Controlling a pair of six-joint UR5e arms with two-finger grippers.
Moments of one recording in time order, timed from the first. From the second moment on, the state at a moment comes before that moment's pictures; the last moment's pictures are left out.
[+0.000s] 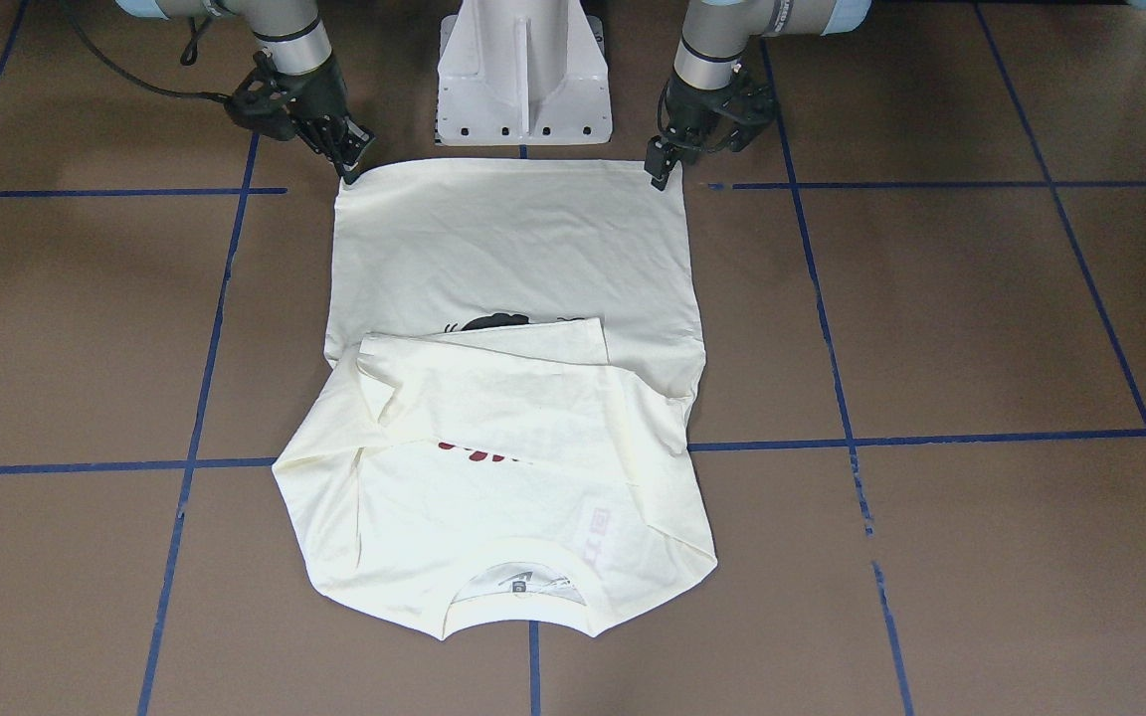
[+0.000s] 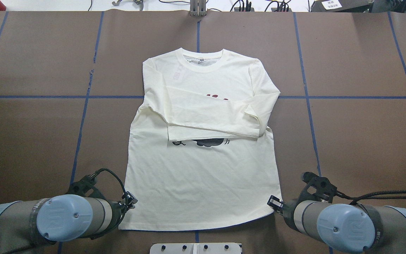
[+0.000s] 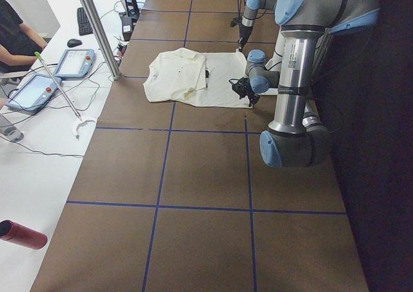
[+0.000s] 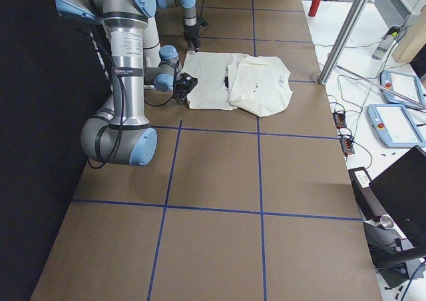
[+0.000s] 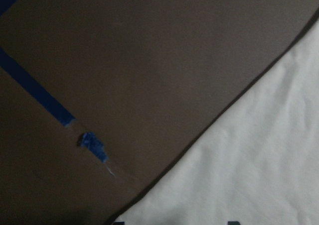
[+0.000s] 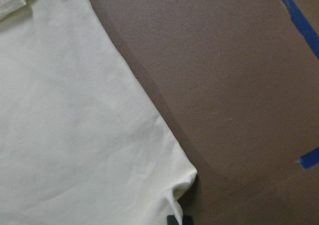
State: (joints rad) left arm -0.16 -1.74 -2.06 -1.74 -1.64 -2.25; right arm 0.12 -1.55 2.15 -1.32 1.51 2.03
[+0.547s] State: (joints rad) left arm -0.13 -1.74 -2.05 -1.74 -1.64 -2.25; right arm 0.12 -1.55 2.15 -1.32 1.50 2.03
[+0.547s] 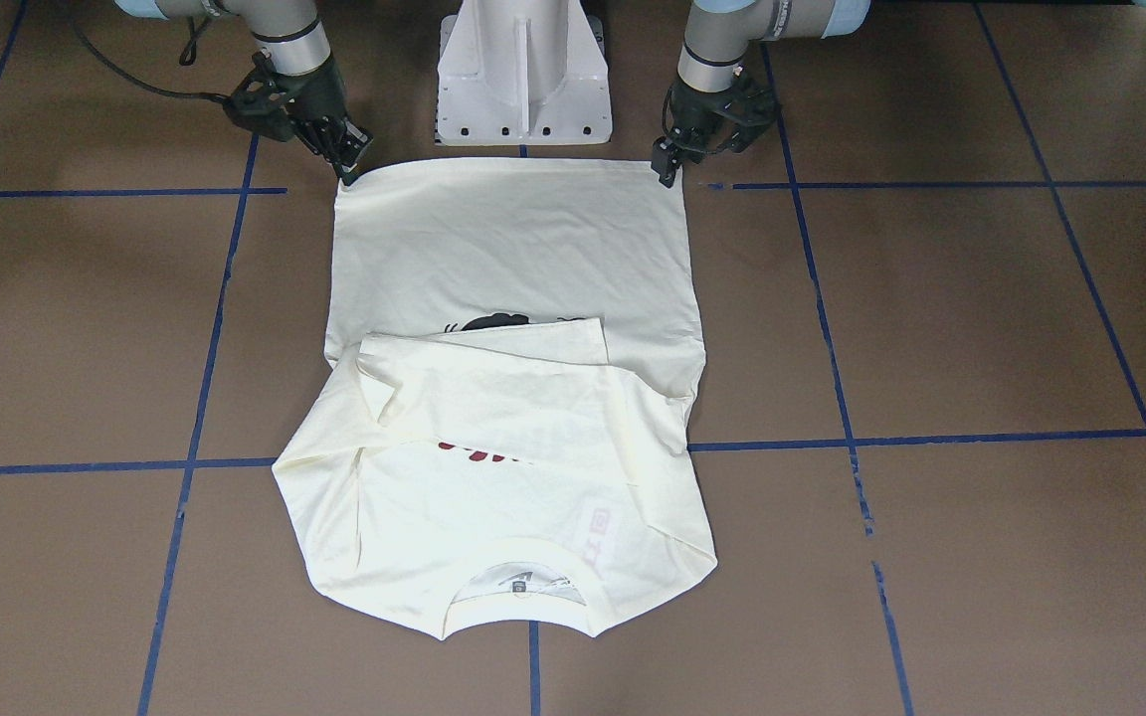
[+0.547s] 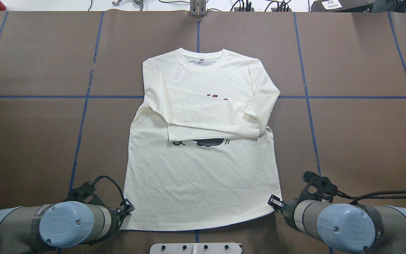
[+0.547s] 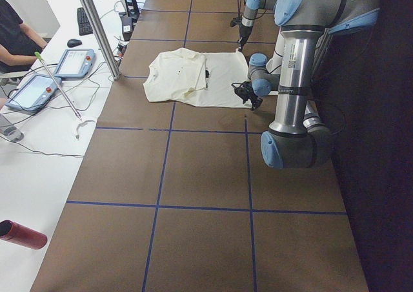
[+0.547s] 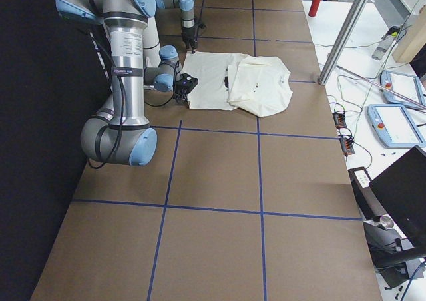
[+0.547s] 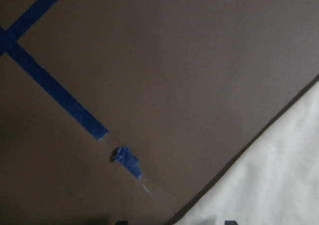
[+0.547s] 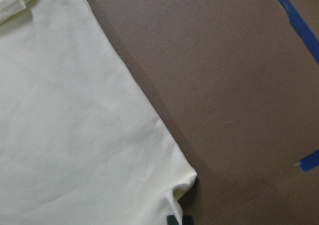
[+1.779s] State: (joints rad) left arm -0.11 -1.73 -2.06 -1.74 -1.61 -2.24; right arm 0.12 -1.55 2.15 -1.32 1.50 2.03
